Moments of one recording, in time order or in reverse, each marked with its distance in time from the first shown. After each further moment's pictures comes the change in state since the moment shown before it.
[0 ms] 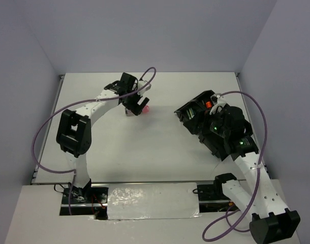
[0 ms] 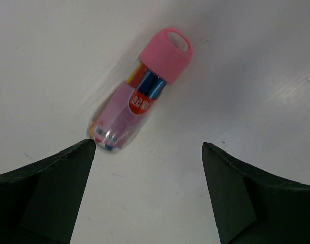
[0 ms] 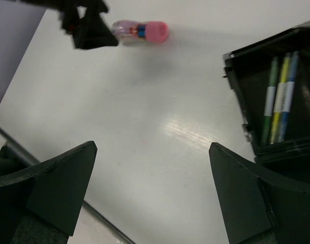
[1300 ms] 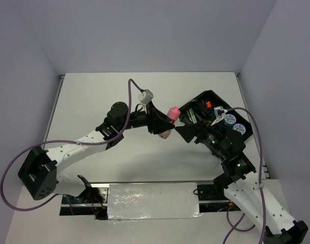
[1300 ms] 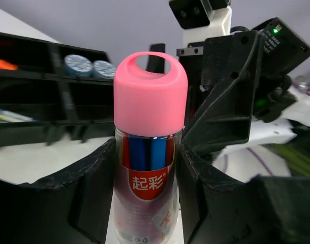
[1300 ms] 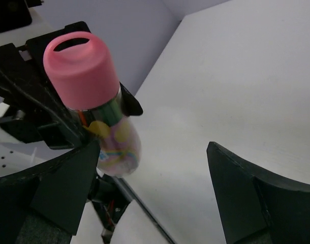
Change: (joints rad) left arm -0.327 -0.554 -0.640 1.109 0.488 -0.784; right arm 0.260 -0.294 -0.299 0.408 0.109 0.498
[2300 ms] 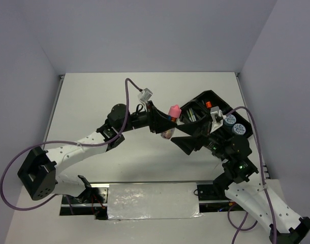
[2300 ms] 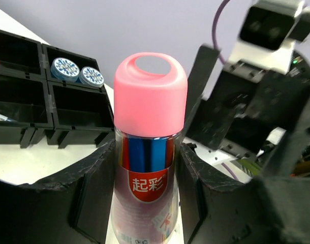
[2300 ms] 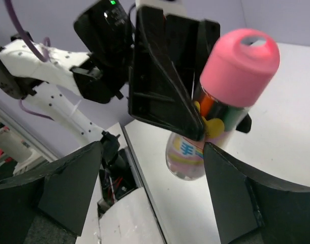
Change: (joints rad) left arm -0.053 0.002 -0.013 0.084 -0.081 -0.184; right arm 0.154 -0.005 0.028 0.204 -0.179 -0.192
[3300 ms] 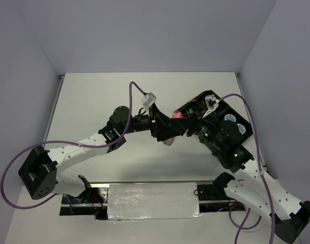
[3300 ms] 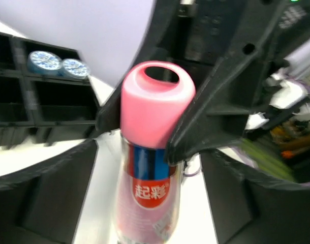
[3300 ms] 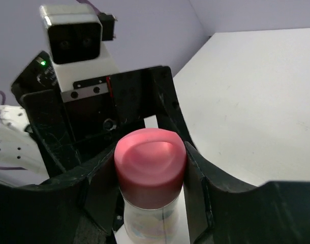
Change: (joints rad) left arm -0.027 0.009 -0.029 0.041 0.073 0.035; right arm 0.048 0.194 0.152 -0.060 0.252 0.062
